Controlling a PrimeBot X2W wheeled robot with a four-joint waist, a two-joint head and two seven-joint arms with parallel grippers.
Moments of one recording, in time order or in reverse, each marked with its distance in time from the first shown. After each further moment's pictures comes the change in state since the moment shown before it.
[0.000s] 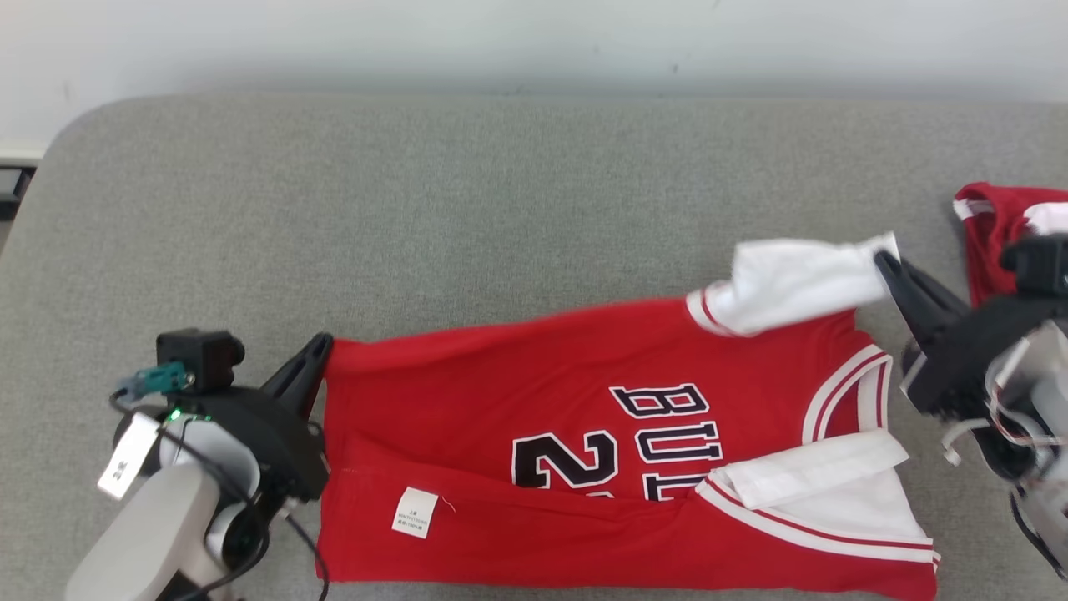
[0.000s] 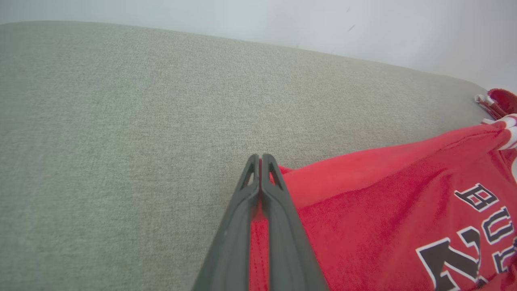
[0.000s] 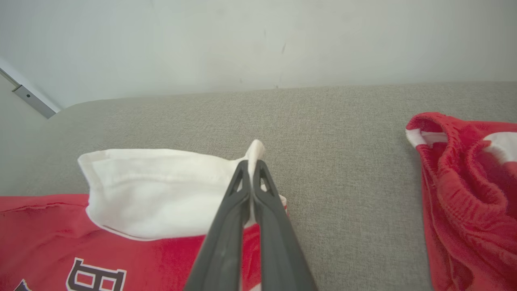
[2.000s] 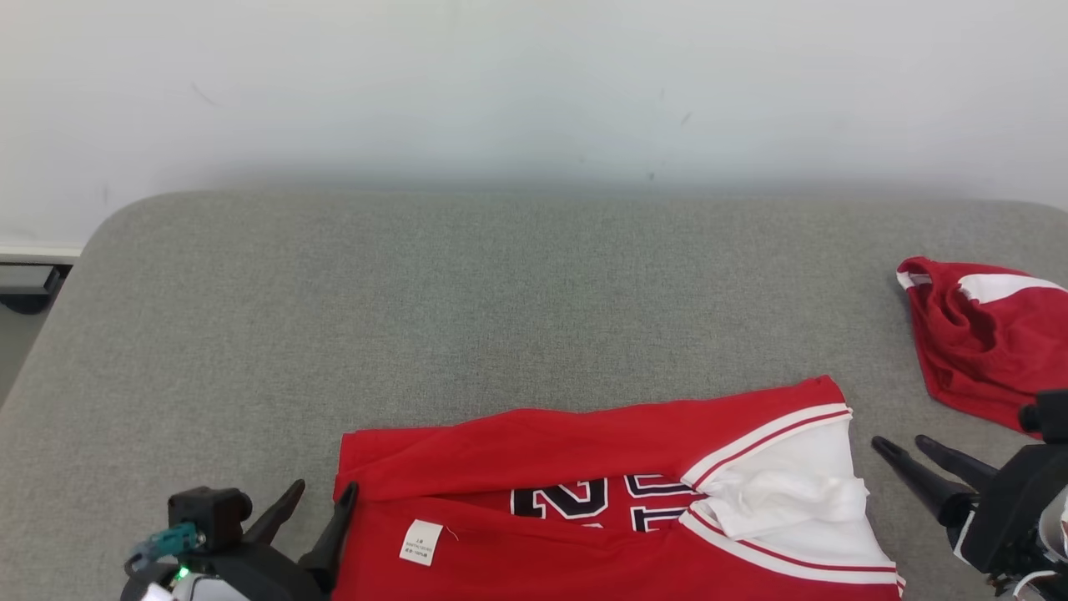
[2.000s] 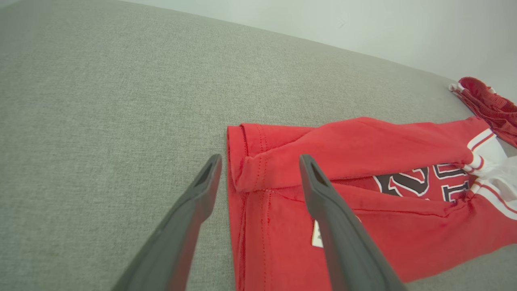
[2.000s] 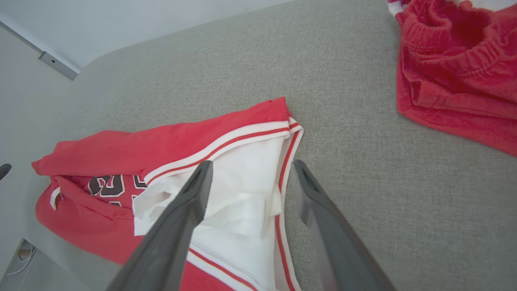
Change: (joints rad) left arm 0.330 0.069 -0.019 -0.222 -0.032 0.108 -0.031; right arm 0.294 -0.249 0.165 -0.237 0.359 0.000 0.122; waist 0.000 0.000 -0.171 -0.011
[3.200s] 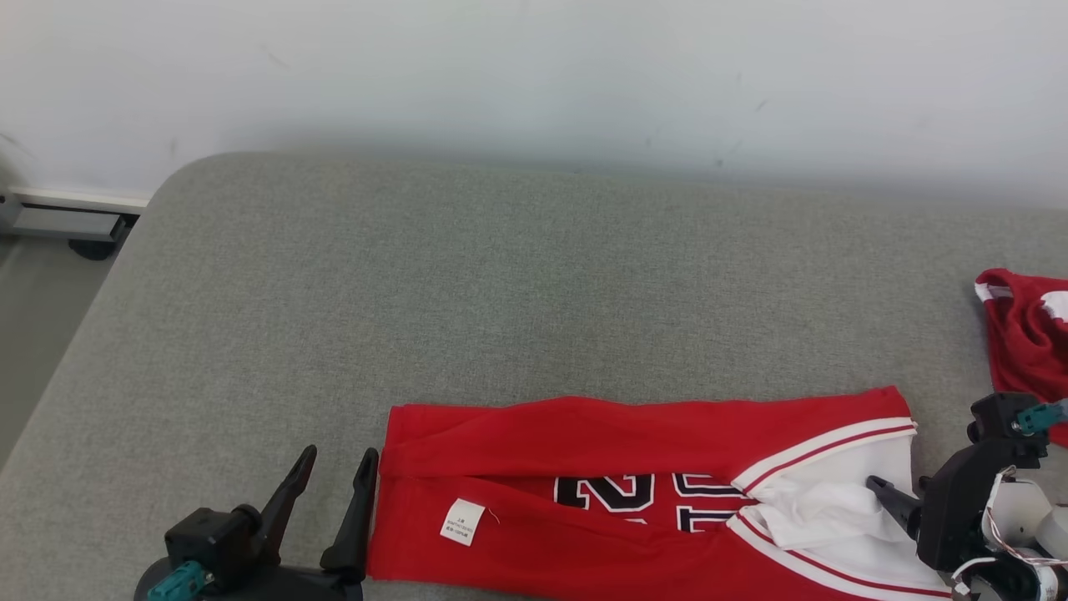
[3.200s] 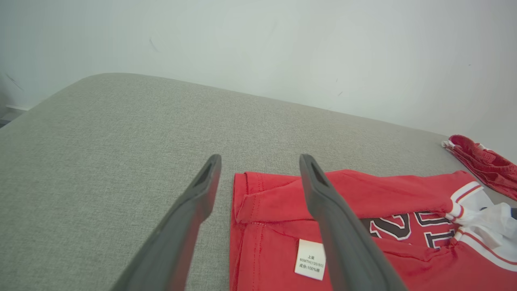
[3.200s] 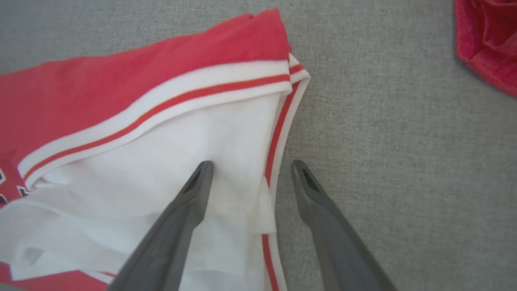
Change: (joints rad) left arm 0.138 -0.035 0.070 -0.307 0.141 0.139 -0.133; right arm -0.102 0.108 0.105 0.196 -0.098 -0.203 0.152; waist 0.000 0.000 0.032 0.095
